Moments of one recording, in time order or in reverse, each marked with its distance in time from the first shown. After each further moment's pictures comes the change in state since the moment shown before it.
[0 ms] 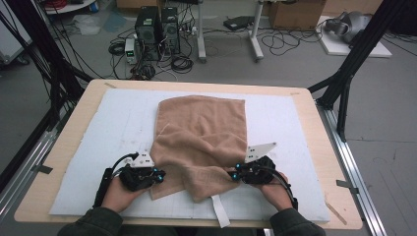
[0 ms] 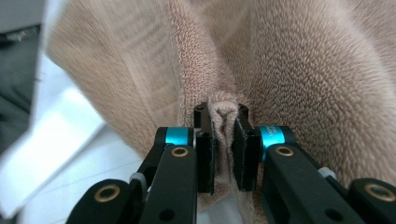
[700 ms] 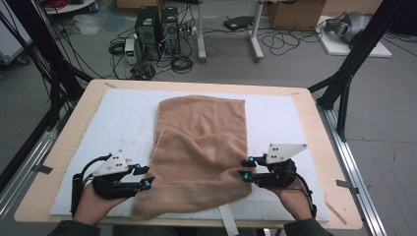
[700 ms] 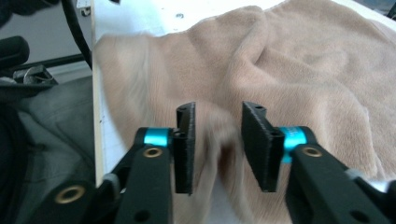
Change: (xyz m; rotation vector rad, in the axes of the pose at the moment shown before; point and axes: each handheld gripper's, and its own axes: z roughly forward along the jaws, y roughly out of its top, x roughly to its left) left arm -0.015 0.010 -0.067 -0.163 -0.005 0.020; right arm 0.031 0.020 -0.065 -0.163 -0.060 -0.024
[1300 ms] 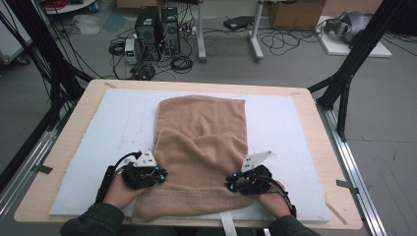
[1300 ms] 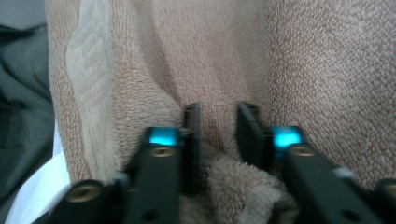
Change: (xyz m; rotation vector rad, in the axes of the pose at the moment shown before) left arm 0.019 -0.020 0.074 0.167 -0.008 0.011; right arm -0.010 -0.048 0.075 0.187 0.120 0.051
